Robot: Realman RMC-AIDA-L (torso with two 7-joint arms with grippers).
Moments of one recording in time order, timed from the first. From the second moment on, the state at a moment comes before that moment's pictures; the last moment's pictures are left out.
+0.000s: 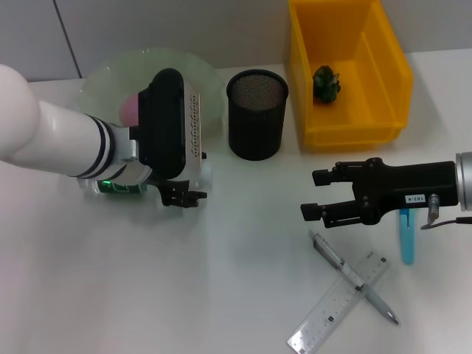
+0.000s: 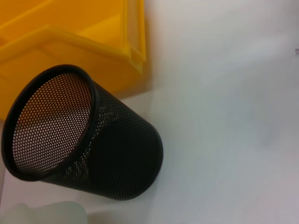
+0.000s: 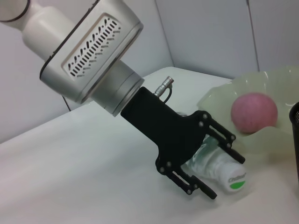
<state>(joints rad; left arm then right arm) -0.73 -2.08 1.68 0.88 2.34 0.85 -1.58 0.54 2.05 -0.70 -0.69 -2.09 -1.58 1.48</state>
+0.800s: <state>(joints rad) -0.72 -2.08 1.70 0.87 2.34 0.80 -1.57 0.54 2.05 -0.70 -0.69 -2.08 -1.58 1.49</state>
